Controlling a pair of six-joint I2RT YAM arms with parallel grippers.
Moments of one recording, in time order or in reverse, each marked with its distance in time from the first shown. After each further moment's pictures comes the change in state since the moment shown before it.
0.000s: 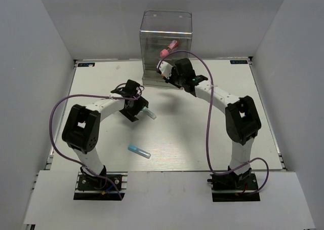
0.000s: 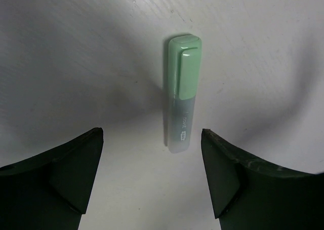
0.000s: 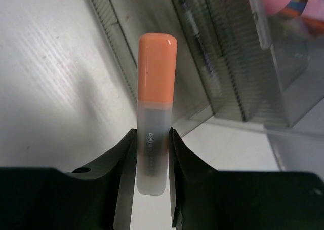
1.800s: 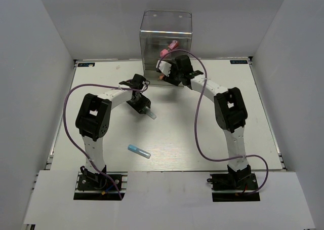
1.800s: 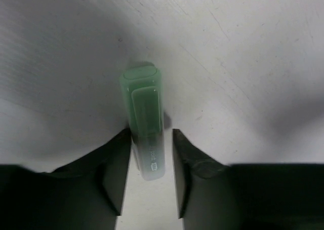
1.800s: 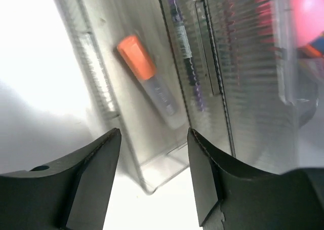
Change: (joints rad) left arm -0.005 0.257 0.253 -0.099 0.052 0.024; right arm -0.079 0.304 0.267 0.024 -0.105 -0.214
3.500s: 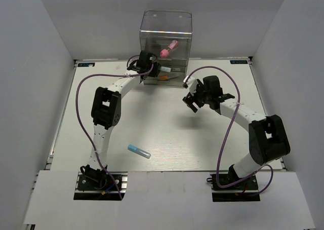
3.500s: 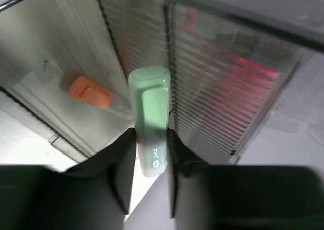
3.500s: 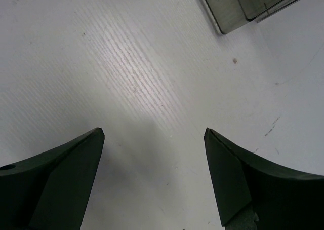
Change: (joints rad) left arm 0.005 0.312 0.560 0.332 -0.097 -0.443; right arm -0.111 -0.653 -0.776 0.043 -0.148 0.315
